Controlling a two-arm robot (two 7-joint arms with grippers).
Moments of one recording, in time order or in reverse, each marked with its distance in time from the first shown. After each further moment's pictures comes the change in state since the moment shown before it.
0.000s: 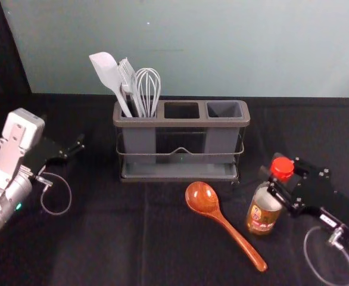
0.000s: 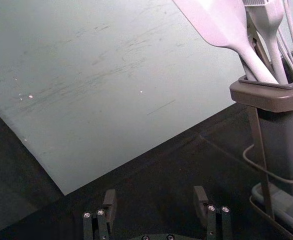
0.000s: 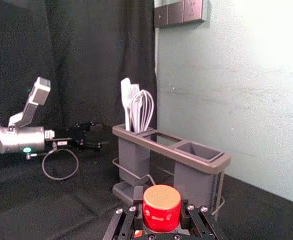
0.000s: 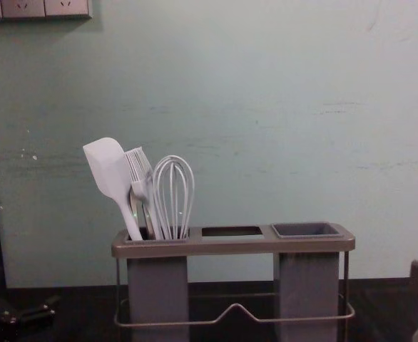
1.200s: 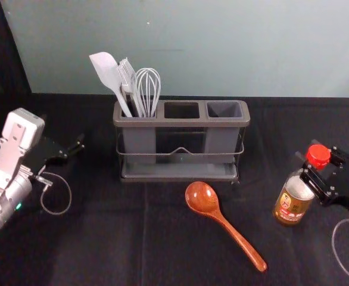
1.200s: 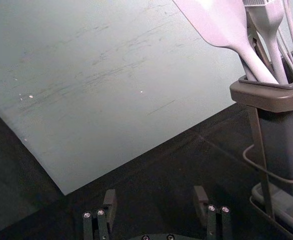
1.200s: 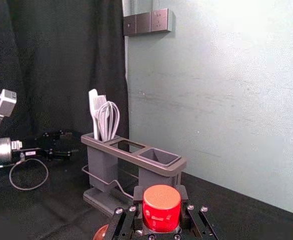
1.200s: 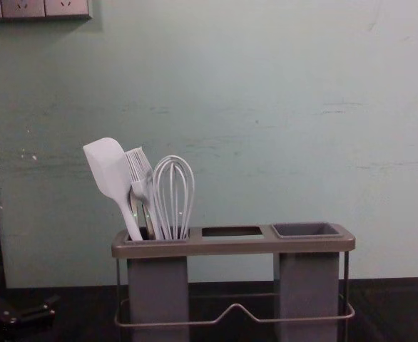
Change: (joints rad) left arm 0.000 0.000 0.000 0.000 0.000 0.000 0.000; right arm -0.095 -0.003 0.140 -0.073 0.013 0.027 -0.050
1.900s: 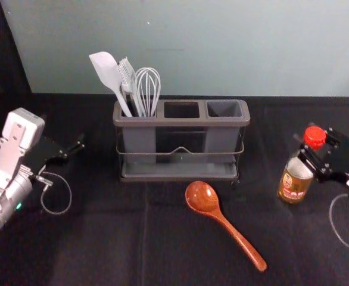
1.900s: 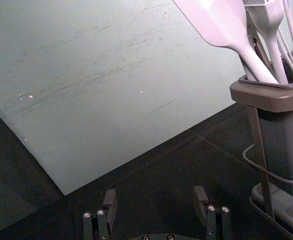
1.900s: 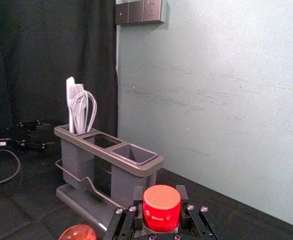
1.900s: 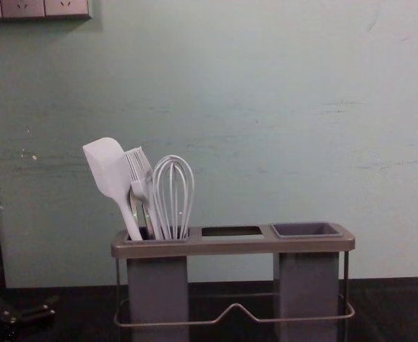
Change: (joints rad) left arm 0.000 0.000 0.000 0.000 0.000 0.000 0.000; right arm 0.186 -0.014 -0.055 0.166 -0.041 0.010 0.034
